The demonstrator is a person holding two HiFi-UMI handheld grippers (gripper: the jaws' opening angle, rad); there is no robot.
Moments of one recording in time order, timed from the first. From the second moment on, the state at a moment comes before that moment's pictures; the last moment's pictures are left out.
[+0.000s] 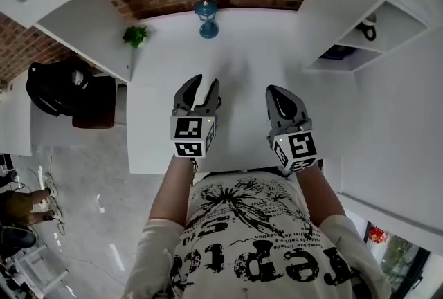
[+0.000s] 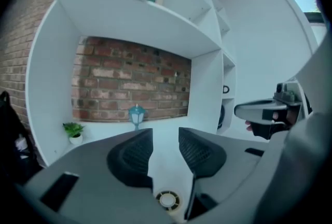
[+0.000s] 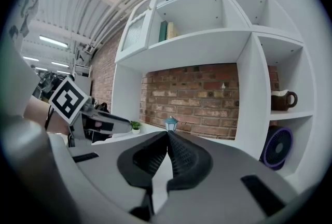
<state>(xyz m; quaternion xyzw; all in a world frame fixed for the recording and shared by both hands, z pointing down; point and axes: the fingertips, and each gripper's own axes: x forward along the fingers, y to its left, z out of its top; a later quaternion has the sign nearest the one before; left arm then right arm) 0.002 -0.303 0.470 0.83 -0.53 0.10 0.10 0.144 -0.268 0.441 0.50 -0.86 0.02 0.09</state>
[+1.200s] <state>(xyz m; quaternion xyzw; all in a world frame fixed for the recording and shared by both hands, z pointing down) -0.046 -0.234 0.328 0.87 -0.50 0.00 -0.03 0.122 -0.252 0.341 0.47 -0.88 -0.09 0.03</state>
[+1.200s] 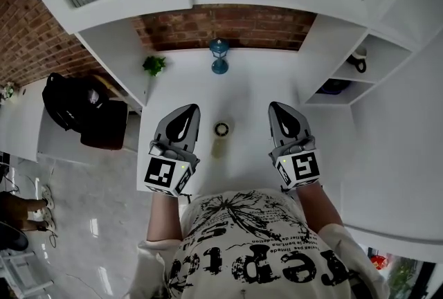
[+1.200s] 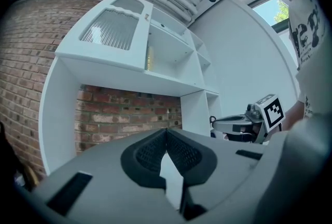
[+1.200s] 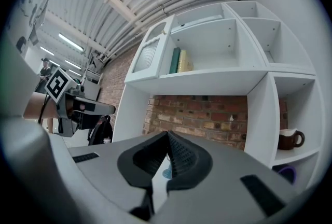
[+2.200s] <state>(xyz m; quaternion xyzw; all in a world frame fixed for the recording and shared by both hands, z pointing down) -0.060 -0.247 0.335 0.86 -0.52 0.00 -0.01 0.109 -0.261 0.357 0.47 -0.88 -0.07 0.04</state>
